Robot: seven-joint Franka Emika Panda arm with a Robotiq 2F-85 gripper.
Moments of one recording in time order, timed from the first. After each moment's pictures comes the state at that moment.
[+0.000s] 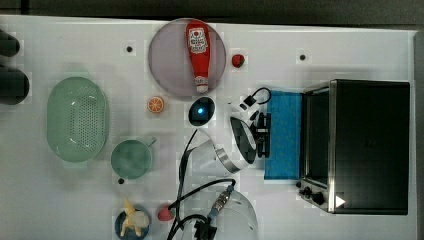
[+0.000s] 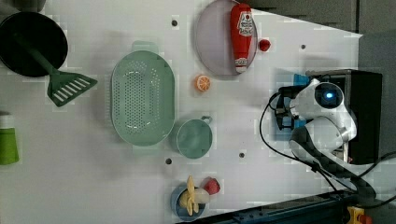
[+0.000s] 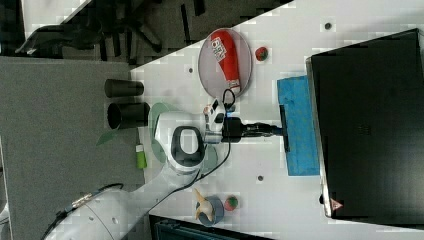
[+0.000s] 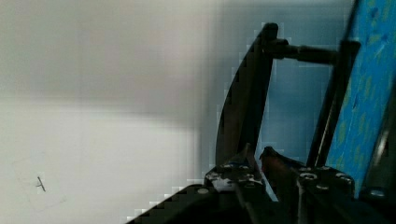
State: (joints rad) arm 0.18 0.47 -0.26 -2.23 -0.65 0.86 -0.35
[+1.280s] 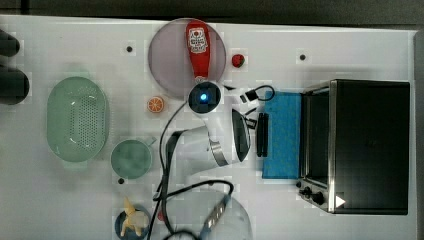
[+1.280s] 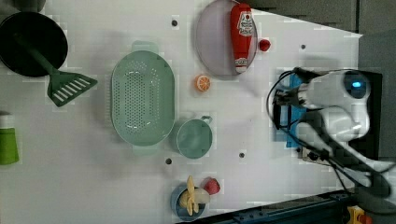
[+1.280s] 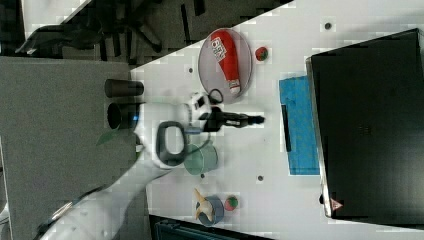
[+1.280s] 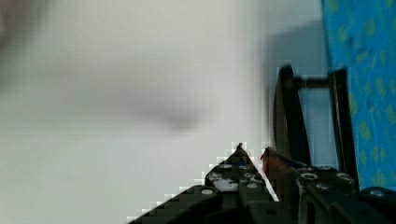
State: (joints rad) arm 0.21 0.39 -0.24 -2.18 -0.31 0.88 -0.24
